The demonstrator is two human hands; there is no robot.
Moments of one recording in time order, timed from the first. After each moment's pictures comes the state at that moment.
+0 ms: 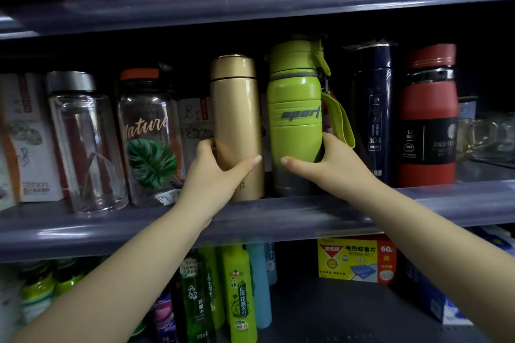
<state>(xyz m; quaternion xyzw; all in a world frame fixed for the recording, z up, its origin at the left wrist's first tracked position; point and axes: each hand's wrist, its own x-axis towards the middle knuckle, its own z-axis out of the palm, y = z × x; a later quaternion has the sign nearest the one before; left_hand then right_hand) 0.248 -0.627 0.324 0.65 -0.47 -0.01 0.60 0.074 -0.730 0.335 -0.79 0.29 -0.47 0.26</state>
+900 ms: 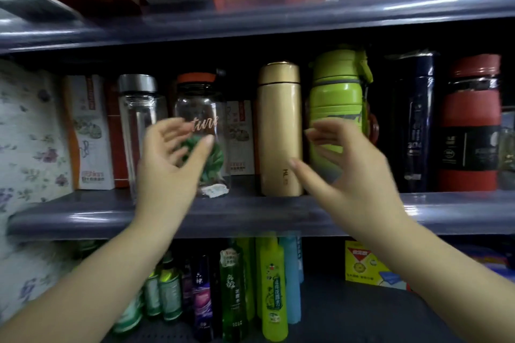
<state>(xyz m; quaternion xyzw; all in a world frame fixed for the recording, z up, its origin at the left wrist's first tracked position) 0.288 -0.531 0.335 0.52 -0.47 0.14 0.70 0.088 -0.627 0.334 -0.80 0.15 -0.58 0.10</state>
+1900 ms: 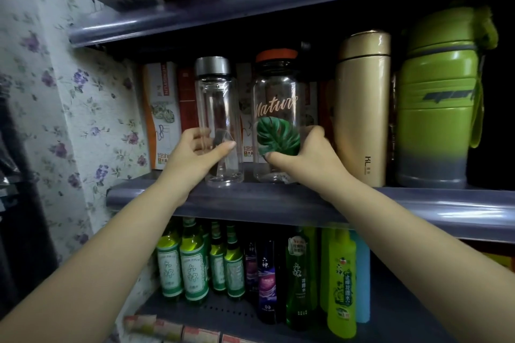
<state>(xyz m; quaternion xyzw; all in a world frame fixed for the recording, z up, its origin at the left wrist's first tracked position) 0.416 -0.511 0.324 0.67 -0.39 0.00 0.62 0.246 -0.644 0.330 -0.80 0.22 -0.43 0.34</state>
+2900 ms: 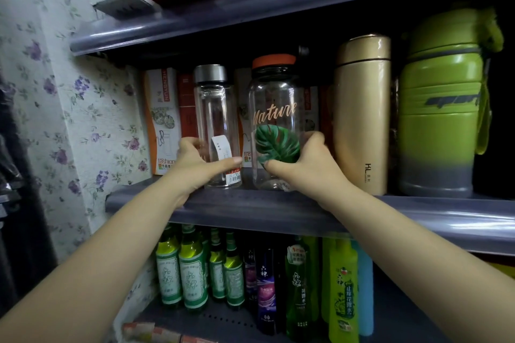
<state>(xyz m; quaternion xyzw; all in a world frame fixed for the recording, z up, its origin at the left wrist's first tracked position) 0.418 -0.520 0.333 0.76 -0.34 -0.02 0.56 0.251 -0.650 0.327 -0.80 0.21 -0.43 0.37</state>
